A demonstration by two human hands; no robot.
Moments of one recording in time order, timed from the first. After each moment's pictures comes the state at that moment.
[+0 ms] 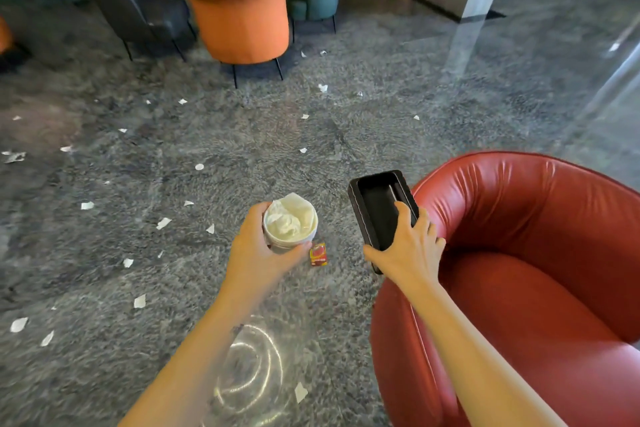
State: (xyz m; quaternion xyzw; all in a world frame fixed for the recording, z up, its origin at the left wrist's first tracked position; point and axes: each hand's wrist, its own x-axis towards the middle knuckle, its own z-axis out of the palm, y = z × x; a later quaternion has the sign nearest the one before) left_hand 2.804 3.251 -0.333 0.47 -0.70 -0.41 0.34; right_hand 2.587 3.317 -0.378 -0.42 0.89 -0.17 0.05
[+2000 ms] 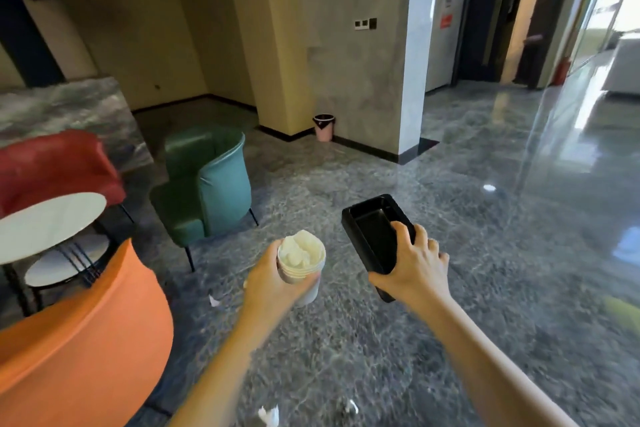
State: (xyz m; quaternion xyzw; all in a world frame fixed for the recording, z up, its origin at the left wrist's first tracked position) left_hand 1.827 1.746 -0.240 0.31 -0.83 -0.36 0.30; right_hand 1.664 1.899 -0.235 -0.33 0.92 -0.21 -0.03
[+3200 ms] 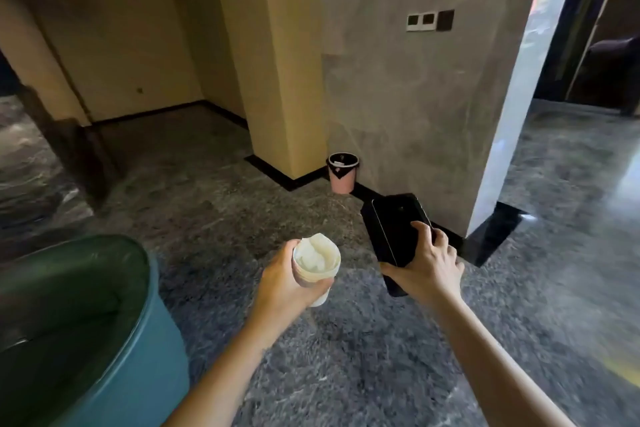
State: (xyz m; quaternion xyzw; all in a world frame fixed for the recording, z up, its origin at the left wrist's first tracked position) left_hand 0.909 0.800 -0.246 0.29 -0.84 -0.37 0.28; right_hand 0.733 0.944 -0.241 -0.26 0.92 -0.30 -0.02
